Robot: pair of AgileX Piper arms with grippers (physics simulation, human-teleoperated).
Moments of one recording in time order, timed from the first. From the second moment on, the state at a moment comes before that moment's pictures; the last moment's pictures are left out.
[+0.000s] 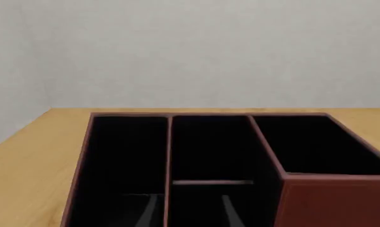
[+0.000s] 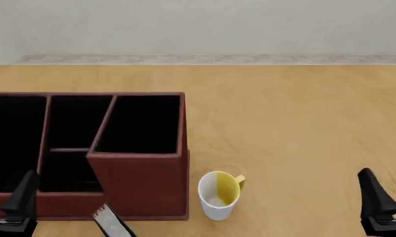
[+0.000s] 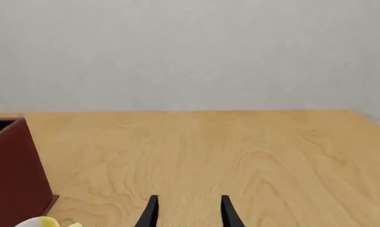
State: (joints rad) left arm 0.00 0.00 0.00 0.00 0.00; right arm 0.00 0.00 -0.02 0.01 0.01
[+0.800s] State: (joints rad) left arm 0.00 0.01 0.00 0.00 0.00; right arm 0.24 0.07 -0.05 0.00 -0.22
